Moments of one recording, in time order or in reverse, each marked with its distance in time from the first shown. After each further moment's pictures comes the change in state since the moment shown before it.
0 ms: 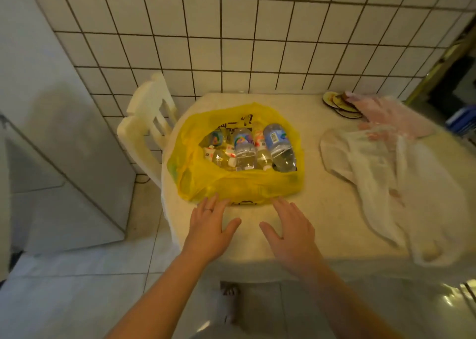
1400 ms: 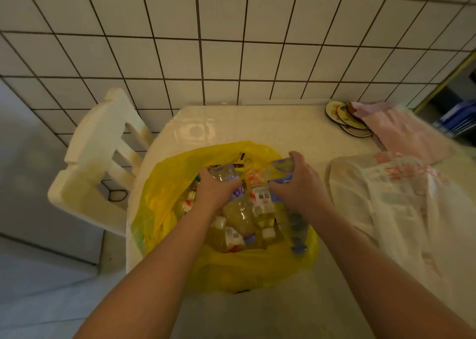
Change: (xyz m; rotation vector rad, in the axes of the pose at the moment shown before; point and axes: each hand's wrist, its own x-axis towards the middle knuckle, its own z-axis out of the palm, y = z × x) left_hand 0.323 0.034 -0.018 -0.747 0.040 -0.471; right_hand 0.311 -0.004 -0.072 0.104 0.093 0.132
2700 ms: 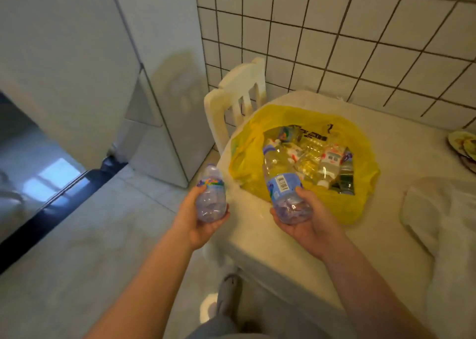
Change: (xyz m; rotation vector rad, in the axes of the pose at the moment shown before) left_hand -0.313 -0.143 -0.086 -1.218 0.306 -0.306; right_hand -0.210 0.027 0.012 1.179 -0.866 0.502
